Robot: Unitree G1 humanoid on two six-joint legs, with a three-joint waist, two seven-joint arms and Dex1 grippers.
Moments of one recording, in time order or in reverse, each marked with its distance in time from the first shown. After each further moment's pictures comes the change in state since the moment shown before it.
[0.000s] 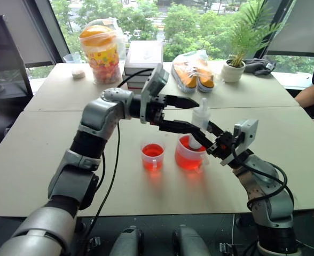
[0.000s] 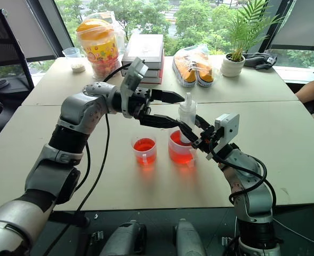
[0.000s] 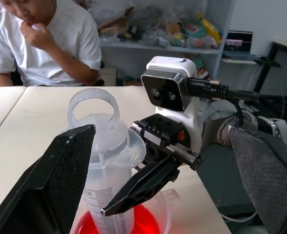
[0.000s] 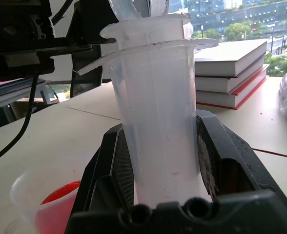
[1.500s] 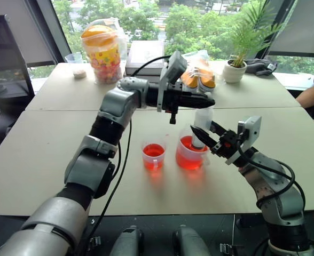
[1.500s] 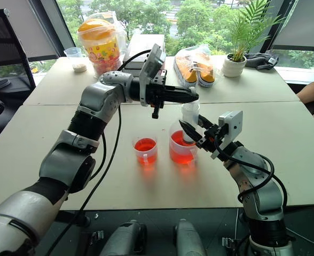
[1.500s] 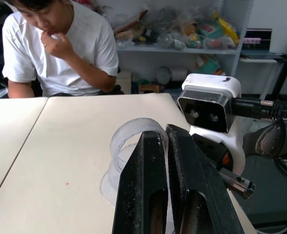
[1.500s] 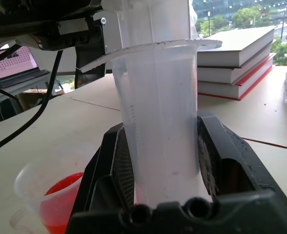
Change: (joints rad) left arm -0.164 -0.101 0.026 0.259 0.091 -0.133 0.027; right arm -0.003 -0.108 0.011 0.000 0.098 0.065 -0.010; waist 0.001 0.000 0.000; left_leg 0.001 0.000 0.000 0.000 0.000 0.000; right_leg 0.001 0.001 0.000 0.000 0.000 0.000
